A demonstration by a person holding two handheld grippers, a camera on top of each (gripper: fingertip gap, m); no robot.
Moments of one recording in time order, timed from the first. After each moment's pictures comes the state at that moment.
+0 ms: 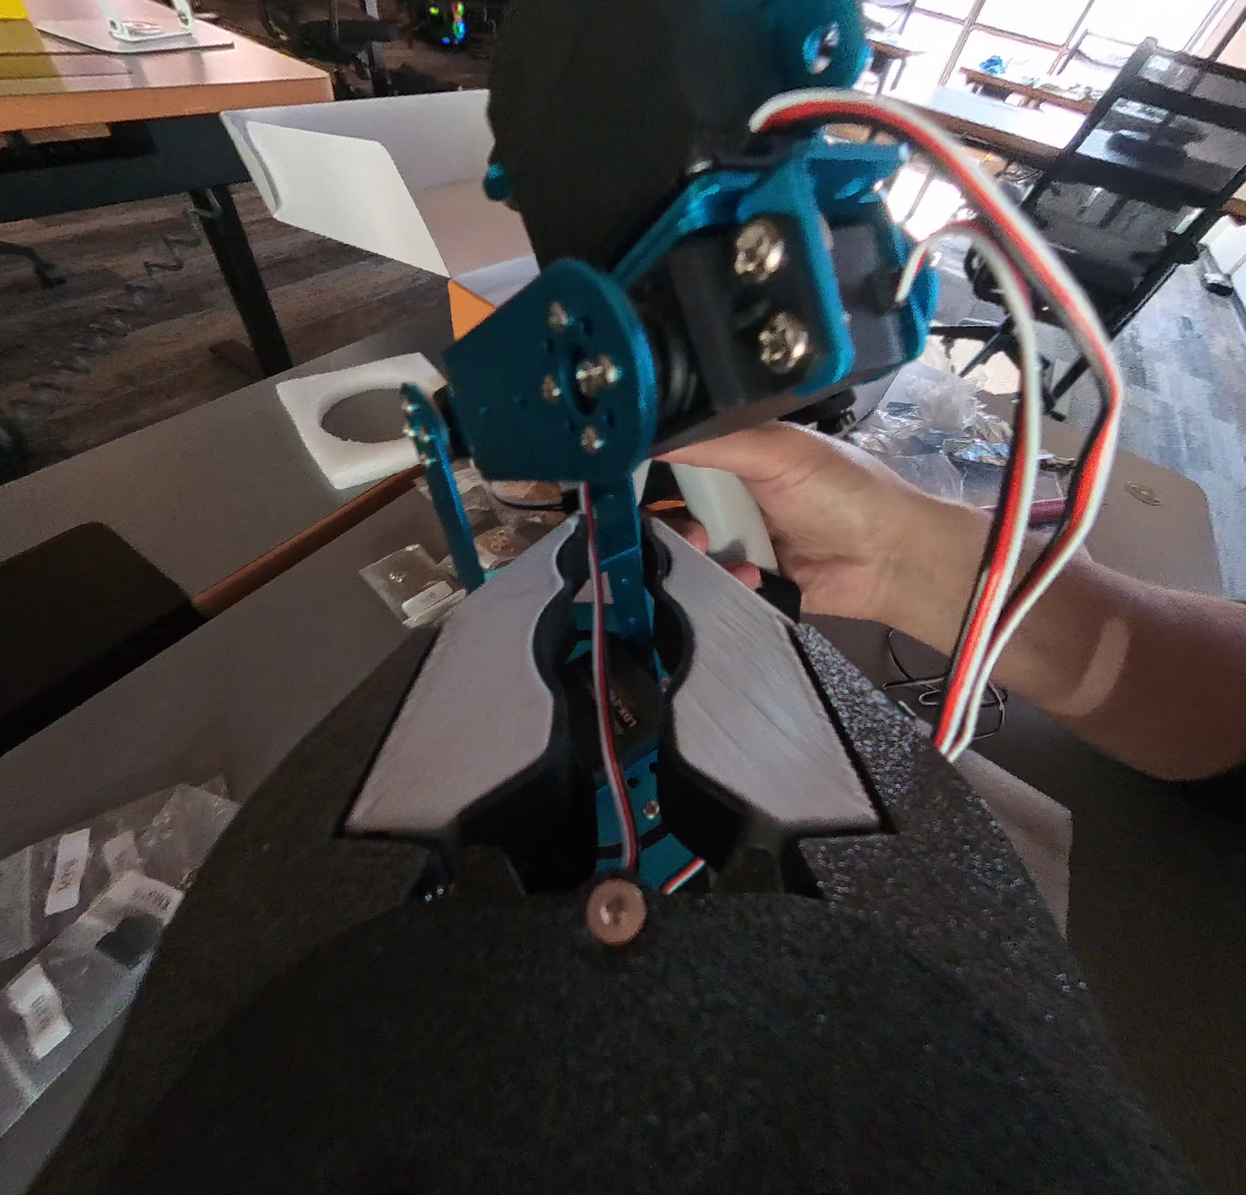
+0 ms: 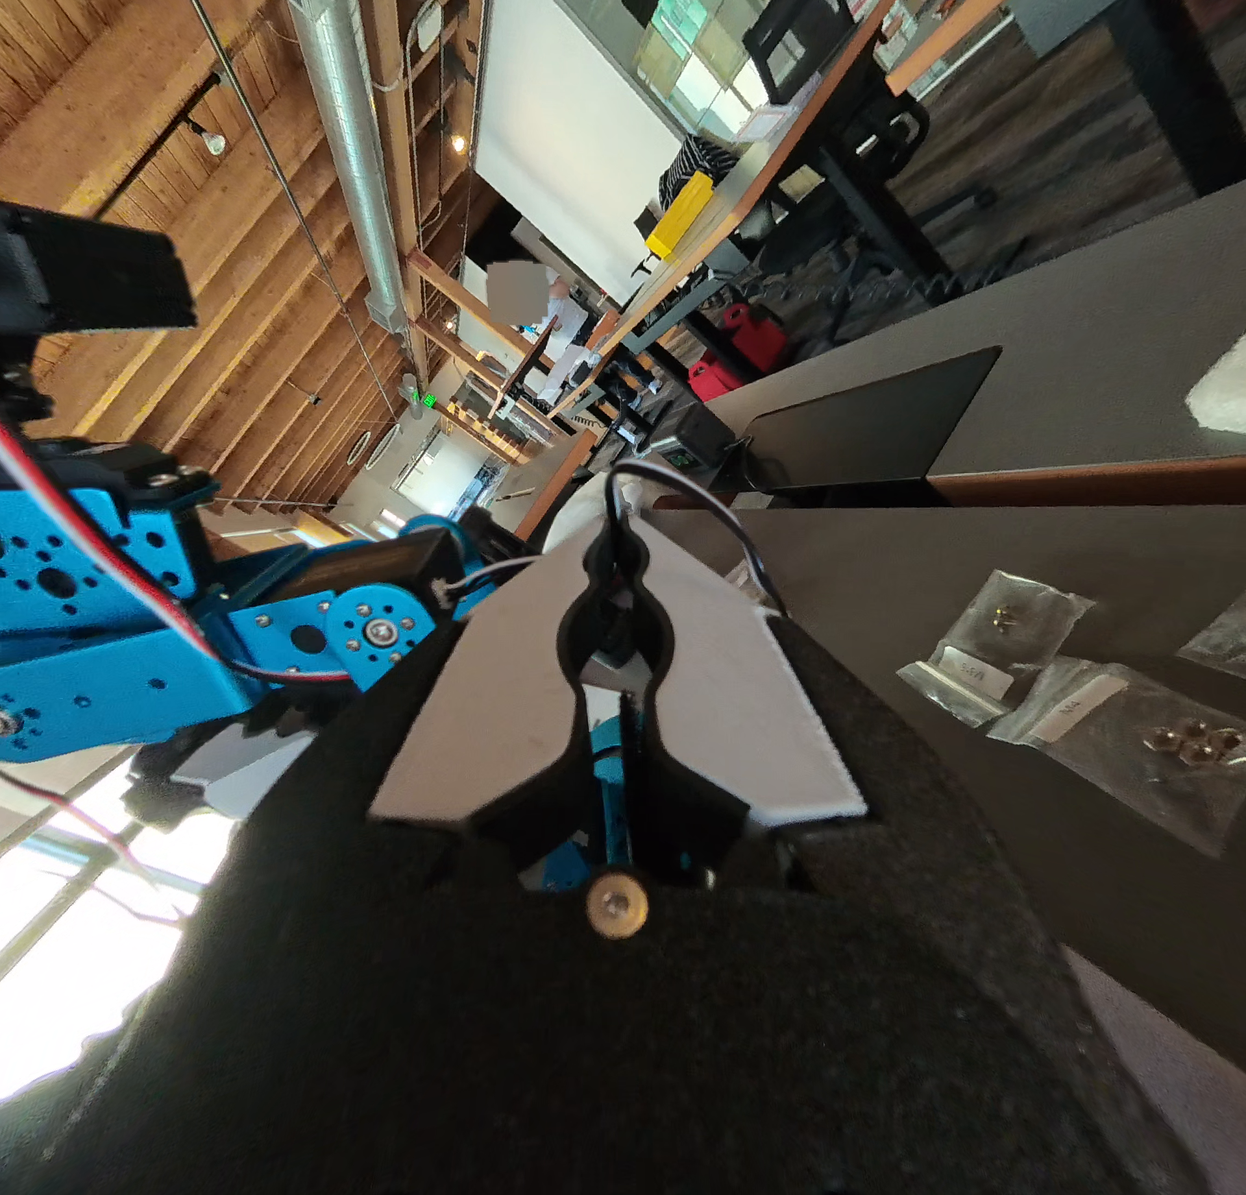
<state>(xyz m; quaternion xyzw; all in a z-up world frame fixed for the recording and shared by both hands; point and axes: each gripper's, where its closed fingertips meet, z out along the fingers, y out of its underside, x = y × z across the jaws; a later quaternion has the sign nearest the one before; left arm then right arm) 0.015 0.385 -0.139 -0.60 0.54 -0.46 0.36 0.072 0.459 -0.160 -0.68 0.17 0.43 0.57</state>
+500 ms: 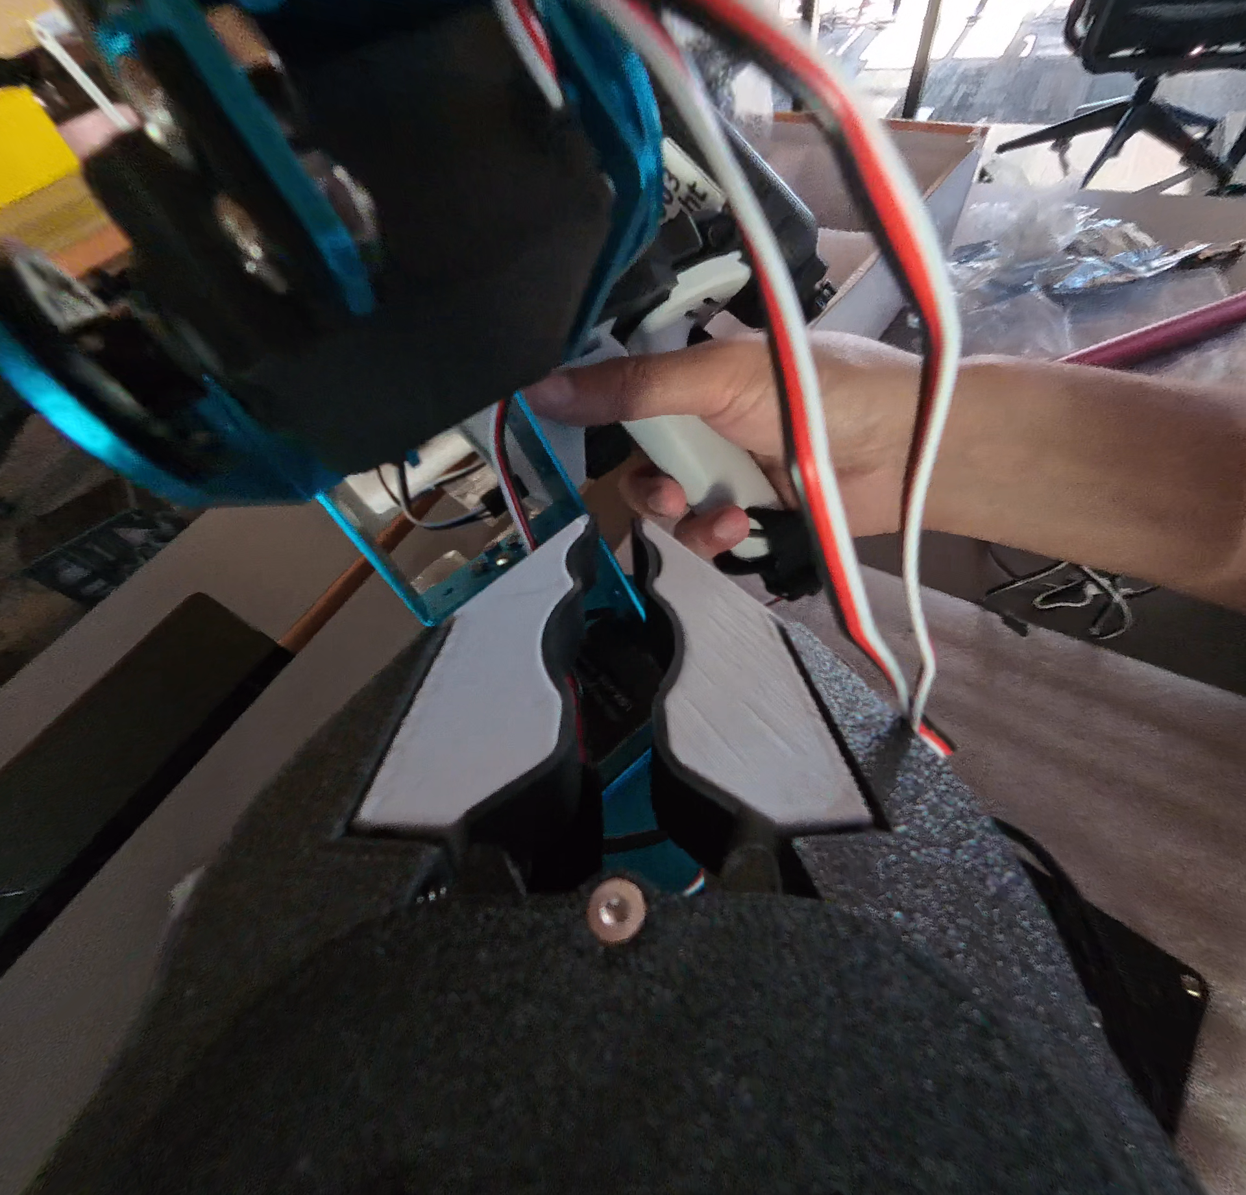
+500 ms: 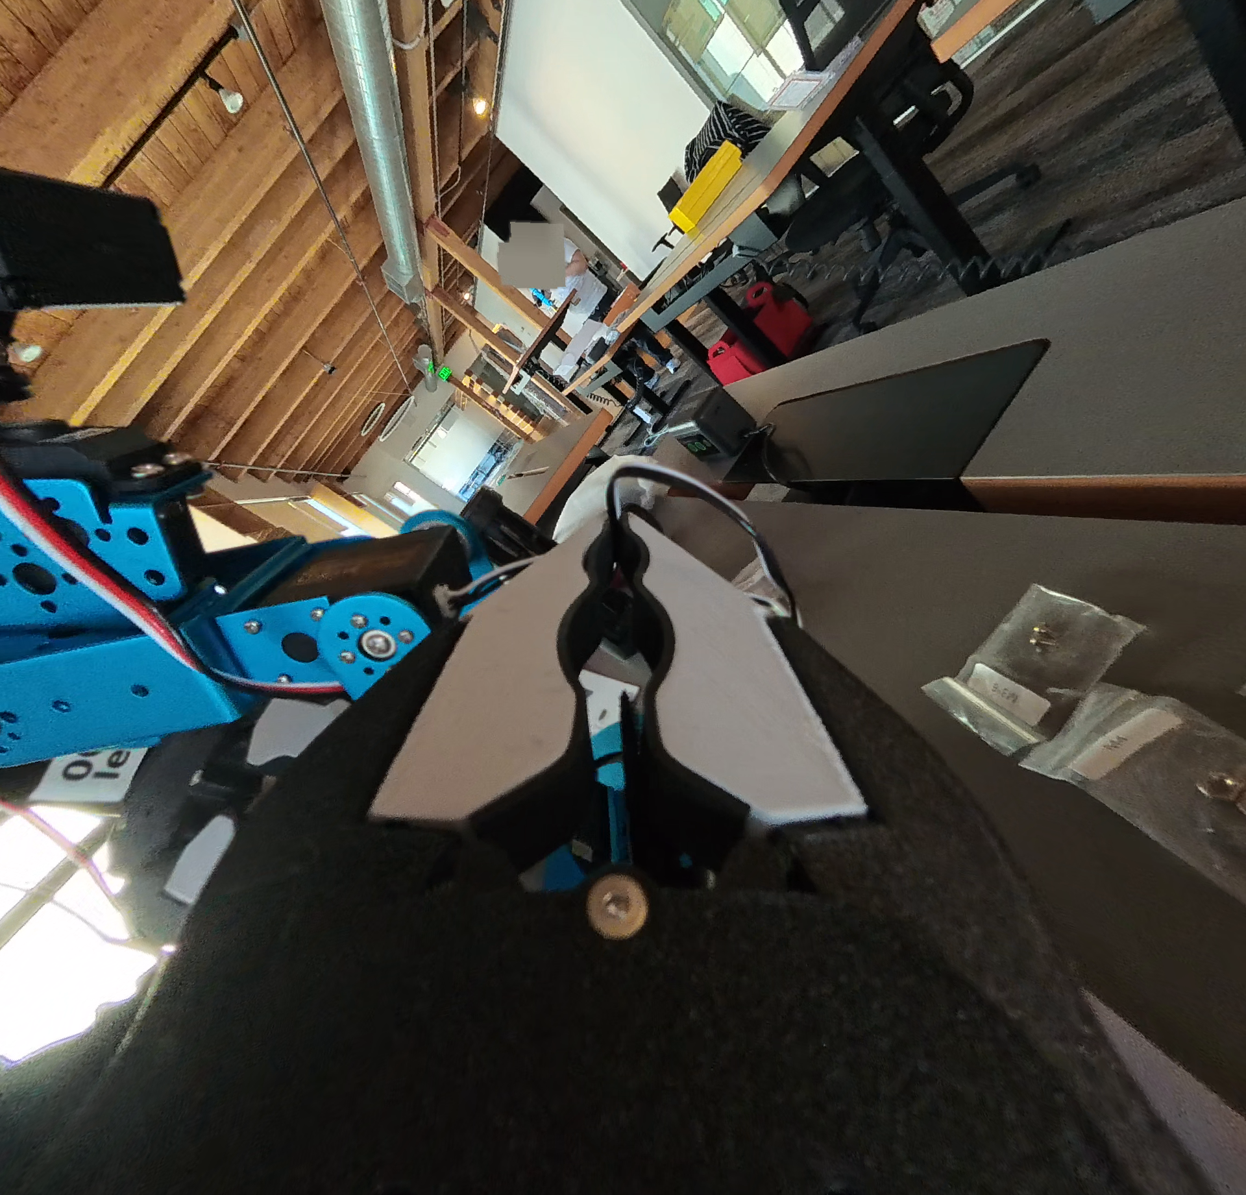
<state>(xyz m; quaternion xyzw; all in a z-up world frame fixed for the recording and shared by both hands) 0.021 0.365 -0.160 -0.54 0.64 -0.37 0.42 0.061 0.466 -0.159 -0.68 0.14 0.44 0.57</state>
